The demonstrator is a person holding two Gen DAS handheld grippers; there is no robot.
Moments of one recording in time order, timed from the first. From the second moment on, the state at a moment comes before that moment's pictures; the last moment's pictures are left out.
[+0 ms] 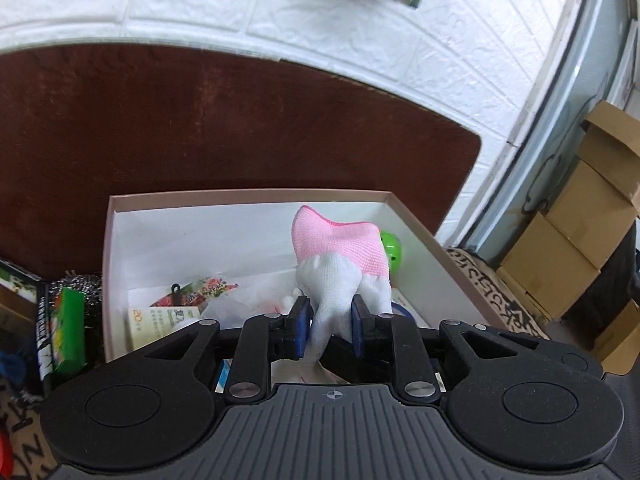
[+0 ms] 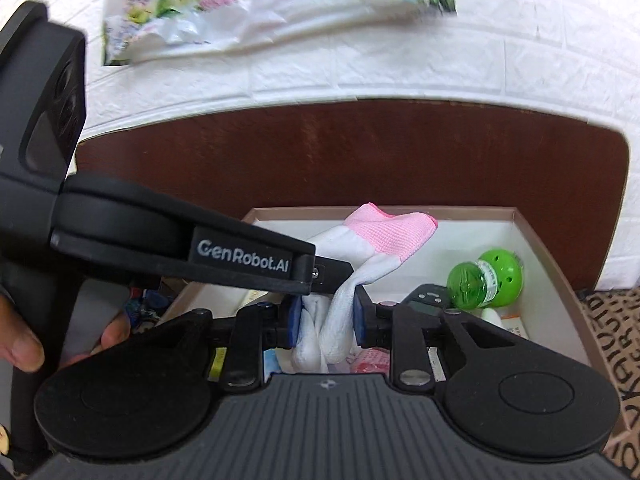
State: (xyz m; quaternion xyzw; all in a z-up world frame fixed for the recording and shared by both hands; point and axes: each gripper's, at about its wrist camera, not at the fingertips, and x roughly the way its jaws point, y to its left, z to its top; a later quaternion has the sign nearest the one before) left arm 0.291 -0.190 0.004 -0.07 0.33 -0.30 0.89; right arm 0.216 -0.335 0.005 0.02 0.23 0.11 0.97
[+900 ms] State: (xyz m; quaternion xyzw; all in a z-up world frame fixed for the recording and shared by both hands) left arm 0.247 -0.187 0.002 -0.02 0.34 -0.27 0.90; right arm 0.194 -0.316 -0.008 -0.04 0.26 0.03 0.96
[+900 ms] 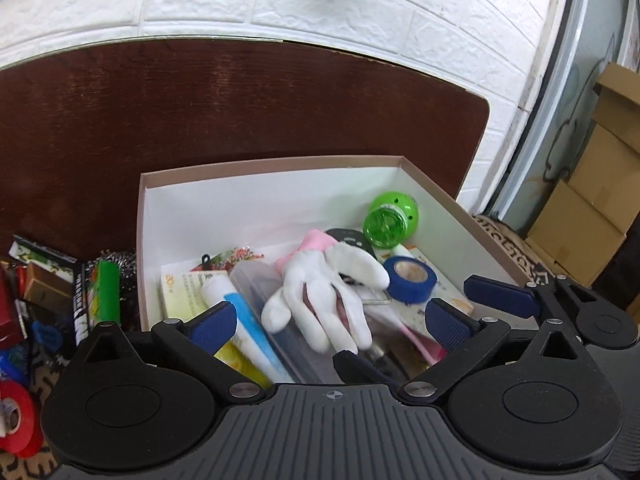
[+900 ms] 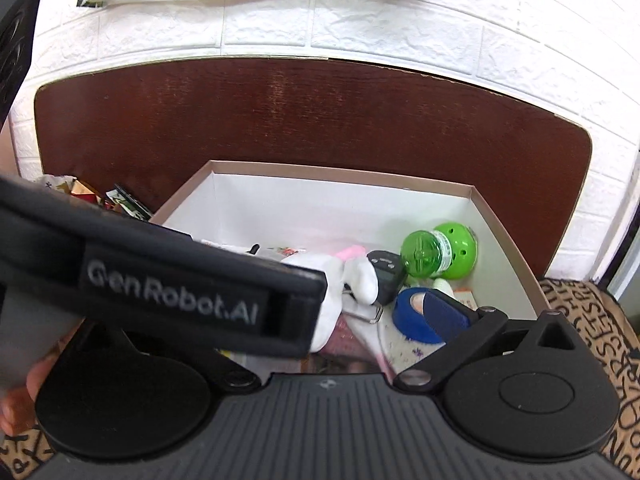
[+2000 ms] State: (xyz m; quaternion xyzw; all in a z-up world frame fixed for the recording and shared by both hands) left arm 0.089 -0.080 0.026 -0.03 0.25 -0.18 0.95; right arm 0.081 -0.237 0.017 -0.01 0.26 0.02 0.97
